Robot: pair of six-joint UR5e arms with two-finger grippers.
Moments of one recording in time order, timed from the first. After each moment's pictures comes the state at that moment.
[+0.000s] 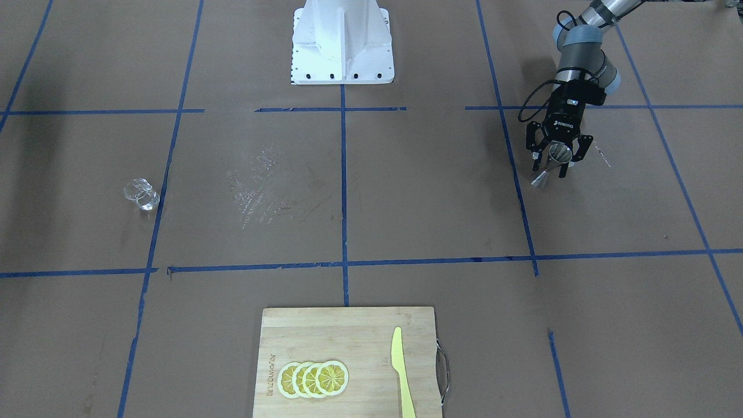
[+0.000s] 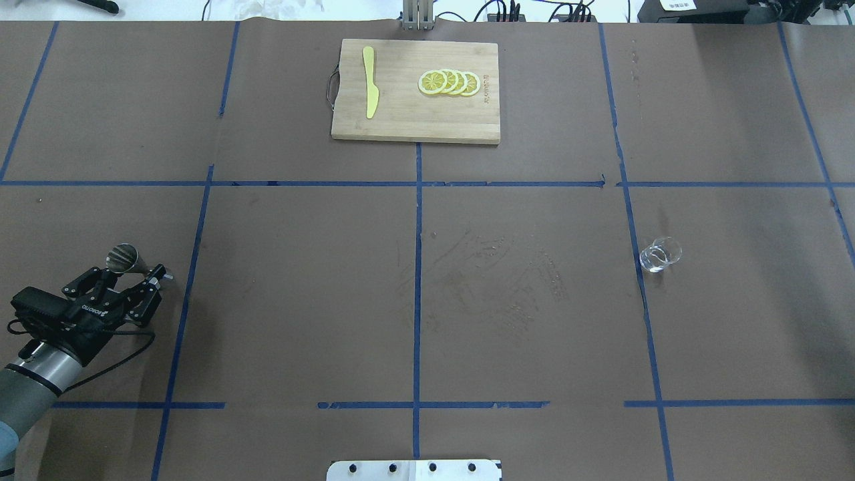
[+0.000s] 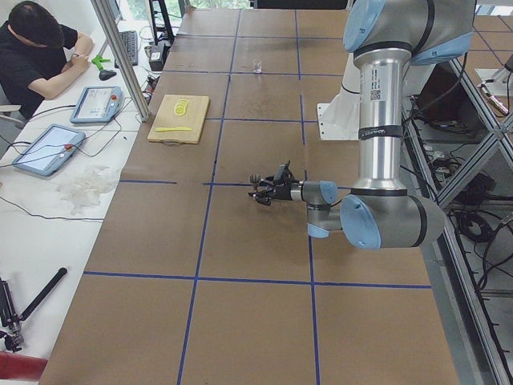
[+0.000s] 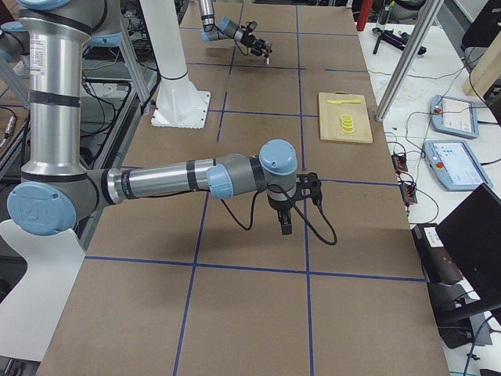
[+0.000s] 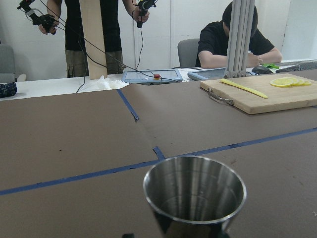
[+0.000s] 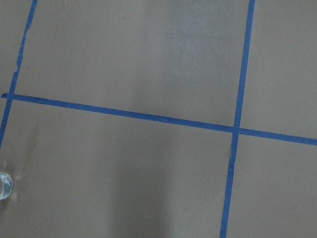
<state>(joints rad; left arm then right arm) -0.19 -1.47 -1.43 -3.31 -0.68 -0.79 1.49 -1.66 1.83 -1.45 2.39 0.12</state>
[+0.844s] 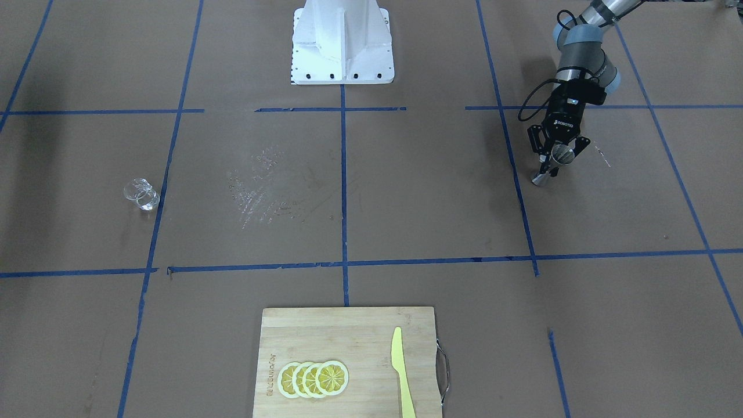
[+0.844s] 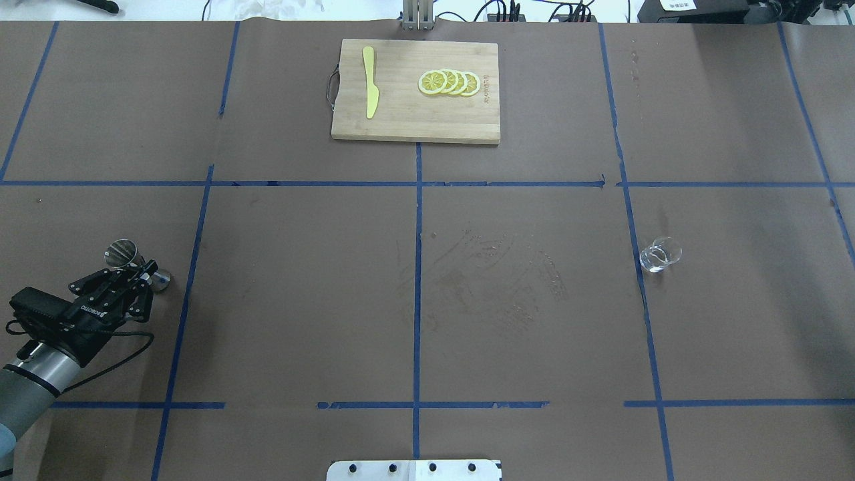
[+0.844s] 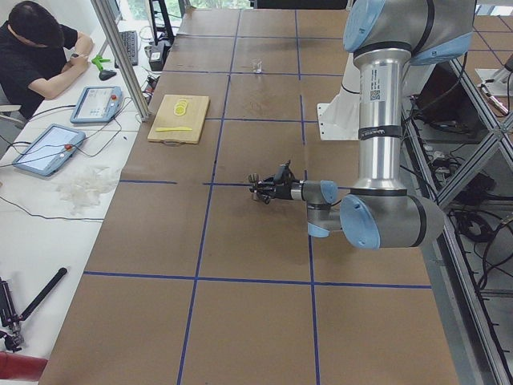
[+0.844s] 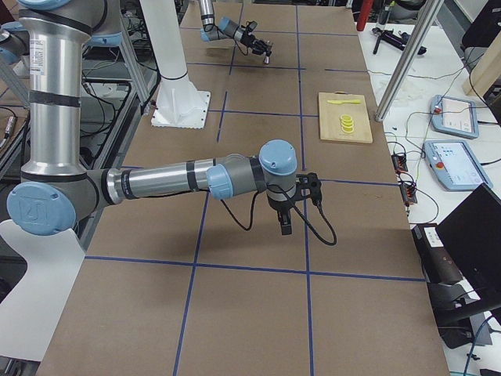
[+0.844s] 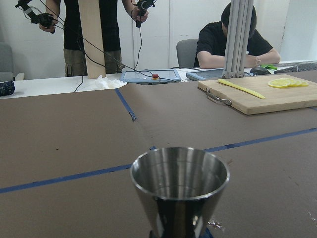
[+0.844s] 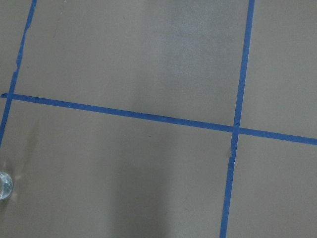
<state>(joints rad) -0.19 -1.47 -1.43 -3.32 -0.69 -0.79 1.49 -1.66 1.83 -1.45 2.39 0.12</state>
